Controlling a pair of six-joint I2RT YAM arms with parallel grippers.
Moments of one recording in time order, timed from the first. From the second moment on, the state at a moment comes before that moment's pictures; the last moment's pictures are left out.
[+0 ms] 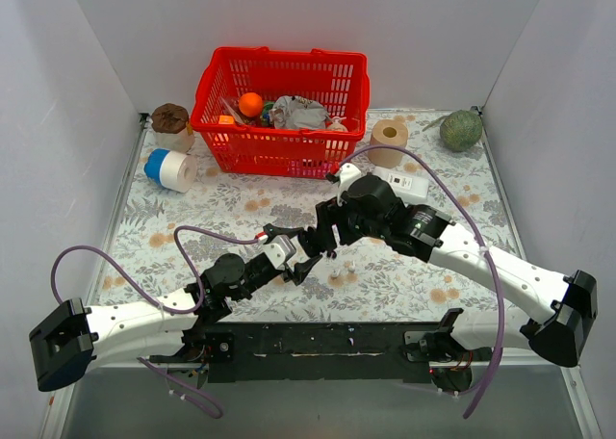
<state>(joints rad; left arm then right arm) -1.08 0.89 0.29 0.68 -0.11 0.13 0.96 1.21 1.10 -0.54 0.03 0.36</state>
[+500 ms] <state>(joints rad) -1.08 0.89 0.29 0.68 -0.11 0.12 0.96 1.24 1.11 -0.50 -0.07 0.35</state>
